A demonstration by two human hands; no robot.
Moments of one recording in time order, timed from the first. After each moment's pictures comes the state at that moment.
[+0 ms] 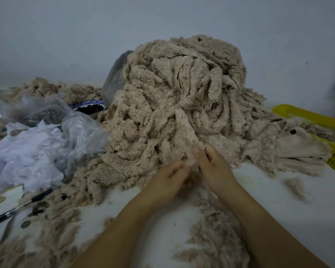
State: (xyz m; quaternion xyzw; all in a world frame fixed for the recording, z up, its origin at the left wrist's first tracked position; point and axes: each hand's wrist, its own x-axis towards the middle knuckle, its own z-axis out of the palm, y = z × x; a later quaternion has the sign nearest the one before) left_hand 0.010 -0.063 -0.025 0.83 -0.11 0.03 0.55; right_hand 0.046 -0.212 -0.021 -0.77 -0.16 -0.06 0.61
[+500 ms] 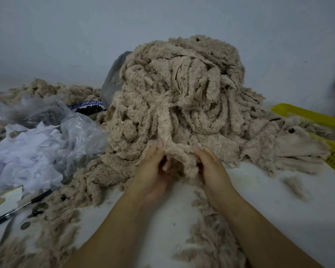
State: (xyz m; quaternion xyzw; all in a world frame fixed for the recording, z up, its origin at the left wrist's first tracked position) left_hand 0.020 -0.059 -0.012 0.45 -0.01 0.01 0.89; right_hand 0.044 -0.201 -0.027 -0.62 -0.06 0.05 0.78
